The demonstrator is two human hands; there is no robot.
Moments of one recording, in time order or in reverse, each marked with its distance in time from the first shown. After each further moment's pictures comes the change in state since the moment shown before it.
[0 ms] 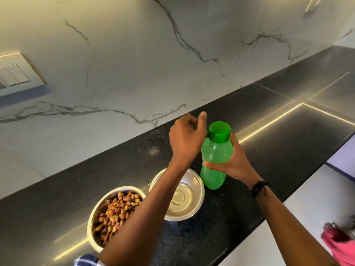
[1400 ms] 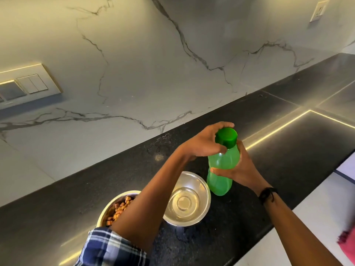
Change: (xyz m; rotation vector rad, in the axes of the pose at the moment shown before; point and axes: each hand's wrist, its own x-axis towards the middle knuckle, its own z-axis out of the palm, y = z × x) left_hand 0.031 -0.004 0.006 -0.178 -0.916 0.072; right_hand 0.000 -0.002 0.000 -0.007 -0.025 -0.008
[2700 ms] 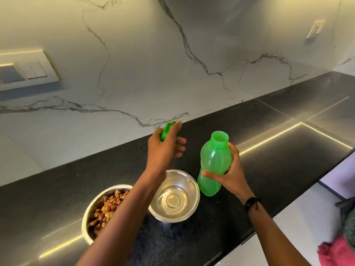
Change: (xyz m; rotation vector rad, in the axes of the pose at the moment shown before) left_hand -0.090 0.007 -0.001 -0.595 0.827 -0.167; right_hand -0.012 0.023 0.006 -0.002 0.083 -0.012
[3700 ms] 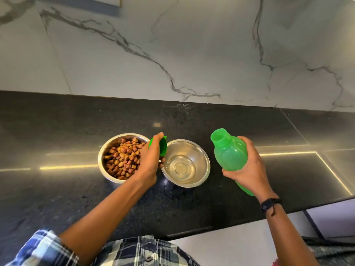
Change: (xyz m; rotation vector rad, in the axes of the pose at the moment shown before) left_hand -0.059 -0.106 -0.085 -0.264 0.392 -0.388; right_hand -0.019 -0.052 -0.009 -0.626 -0.258 -0.124
